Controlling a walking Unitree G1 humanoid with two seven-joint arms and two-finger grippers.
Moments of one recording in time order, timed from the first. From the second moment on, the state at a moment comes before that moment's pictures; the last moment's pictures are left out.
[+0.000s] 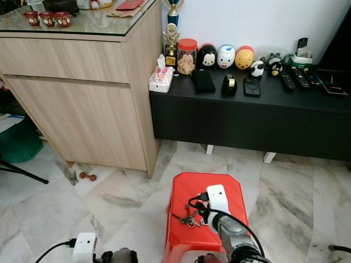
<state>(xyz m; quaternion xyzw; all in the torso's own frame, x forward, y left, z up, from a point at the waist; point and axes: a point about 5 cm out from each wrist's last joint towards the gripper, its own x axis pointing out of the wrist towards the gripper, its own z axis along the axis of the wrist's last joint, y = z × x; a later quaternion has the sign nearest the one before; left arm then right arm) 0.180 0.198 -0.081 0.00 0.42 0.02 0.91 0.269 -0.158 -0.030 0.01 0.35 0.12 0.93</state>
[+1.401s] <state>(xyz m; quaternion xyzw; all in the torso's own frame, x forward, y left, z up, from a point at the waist) 0.176 0.208 -0.081 0.01 0.42 0.02 0.91 0.239 -0.193 -0.048 0.04 0.35 -0.02 0.94</state>
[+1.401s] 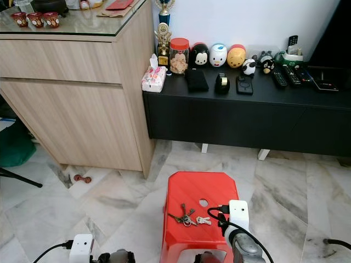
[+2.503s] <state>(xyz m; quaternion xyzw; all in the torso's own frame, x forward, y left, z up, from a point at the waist) 0.169 0.213 -0.084 0.01 0.44 0.03 0.90 0.248 -0.183 -0.045 0.03 0.35 0.01 0.94</state>
